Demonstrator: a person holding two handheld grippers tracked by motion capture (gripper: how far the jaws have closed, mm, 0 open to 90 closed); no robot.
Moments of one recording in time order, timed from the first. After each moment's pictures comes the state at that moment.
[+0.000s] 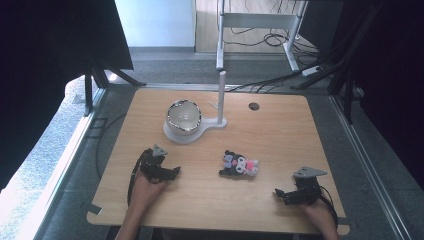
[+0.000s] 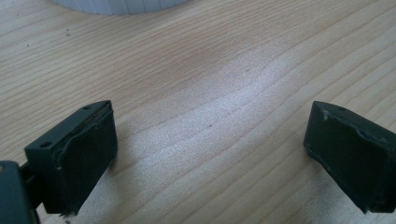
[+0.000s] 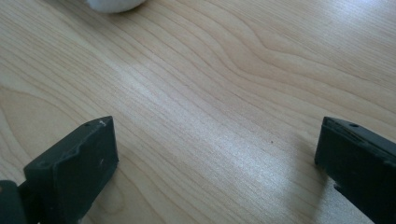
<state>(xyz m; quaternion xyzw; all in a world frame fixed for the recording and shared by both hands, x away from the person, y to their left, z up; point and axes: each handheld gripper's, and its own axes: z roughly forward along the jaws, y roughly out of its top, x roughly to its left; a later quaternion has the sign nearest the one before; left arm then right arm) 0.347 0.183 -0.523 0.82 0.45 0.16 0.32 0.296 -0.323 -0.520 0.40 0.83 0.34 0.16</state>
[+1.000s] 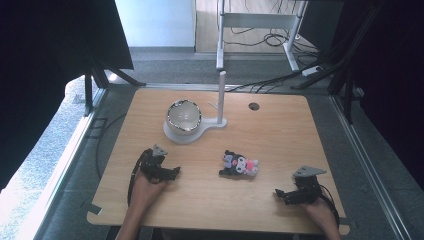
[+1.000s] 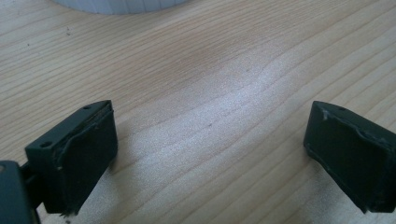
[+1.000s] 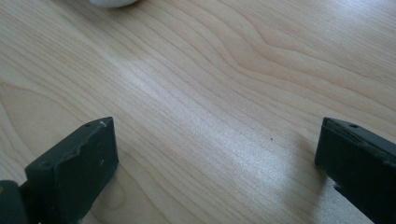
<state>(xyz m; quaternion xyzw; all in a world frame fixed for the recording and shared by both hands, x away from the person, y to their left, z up) 0.347 0.183 -0.523 0.82 0.45 0.16 0.32 0.297 -0.323 -0.517 0.41 0.84 0.33 0.16</state>
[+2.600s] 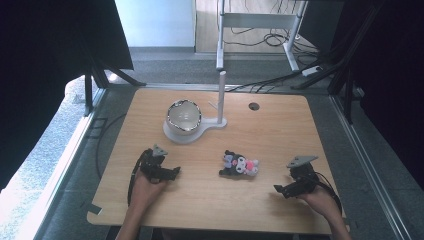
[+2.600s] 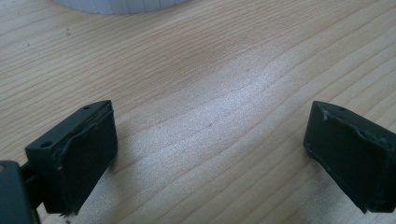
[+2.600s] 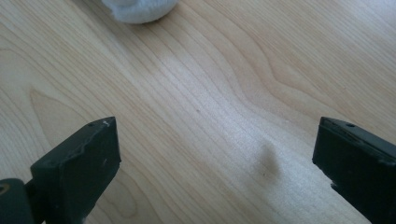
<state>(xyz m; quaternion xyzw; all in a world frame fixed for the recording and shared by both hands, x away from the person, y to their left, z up) 0.347 0.183 -0.523 0.82 0.45 0.16 0.32 0.320 -0.307 -0.484 0.36 0.88 0.27 0.12</state>
